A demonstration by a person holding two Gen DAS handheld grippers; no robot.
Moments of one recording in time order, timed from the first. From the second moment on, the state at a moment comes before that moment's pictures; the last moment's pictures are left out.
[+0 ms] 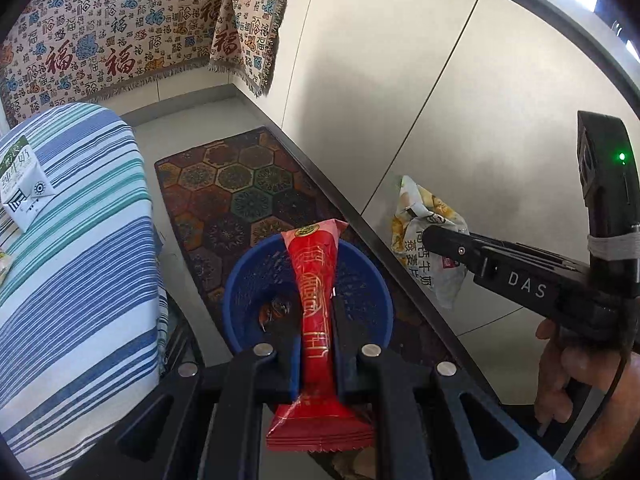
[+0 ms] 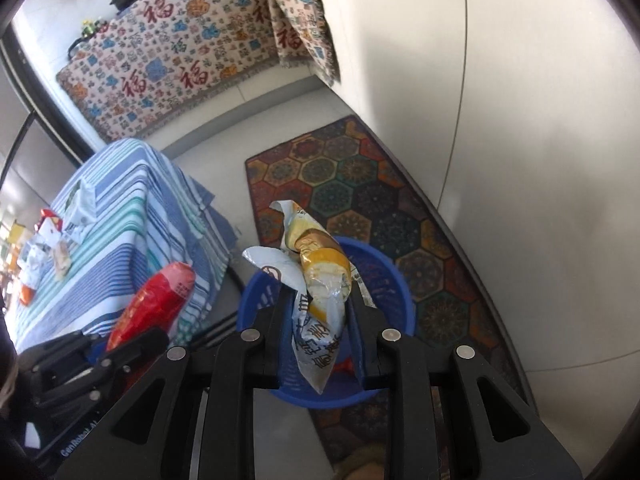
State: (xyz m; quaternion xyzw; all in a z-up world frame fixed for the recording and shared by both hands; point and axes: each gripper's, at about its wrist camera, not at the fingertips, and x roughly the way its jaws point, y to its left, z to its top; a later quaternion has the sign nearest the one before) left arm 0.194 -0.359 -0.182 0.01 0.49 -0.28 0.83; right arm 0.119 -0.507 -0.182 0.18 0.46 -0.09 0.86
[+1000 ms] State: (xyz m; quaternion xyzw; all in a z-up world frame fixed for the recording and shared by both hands) left arm 0.197 -0.339 -0.156 -0.01 0.42 -0.29 0.86; right arm 0.119 -0.498 -0.128 0.16 0.32 -0.12 0.93
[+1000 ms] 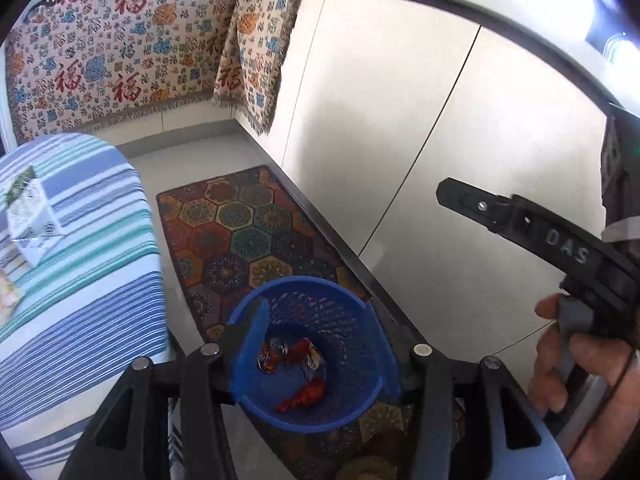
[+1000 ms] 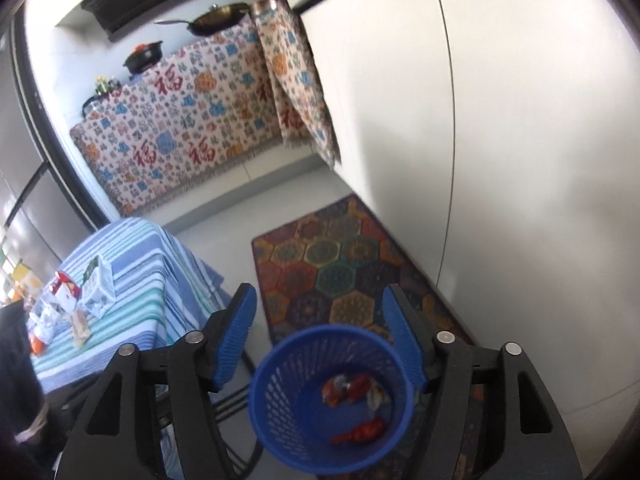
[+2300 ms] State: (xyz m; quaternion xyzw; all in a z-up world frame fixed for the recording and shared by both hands) left arm 0.172 0.025 -0.162 -0.12 0.42 0.07 0.90; right arm 0.182 -0.147 -0.190 -0.08 0.41 0.22 0.88
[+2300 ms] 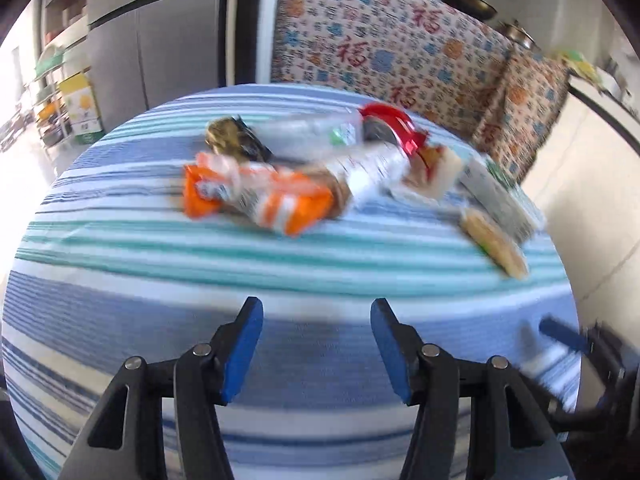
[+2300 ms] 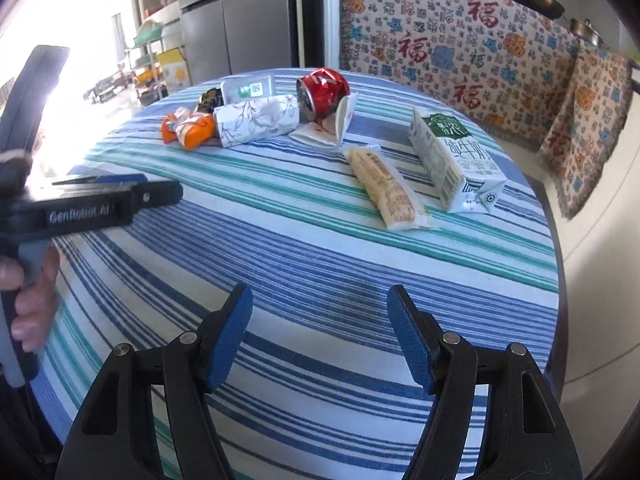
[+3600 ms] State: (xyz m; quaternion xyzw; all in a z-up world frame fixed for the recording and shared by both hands) left arm 0.209 0.088 -0.171 -0.11 0.45 0.09 0.88; right arm 0.235 -0.189 -0.176 -0.04 0.42 0.20 0.89
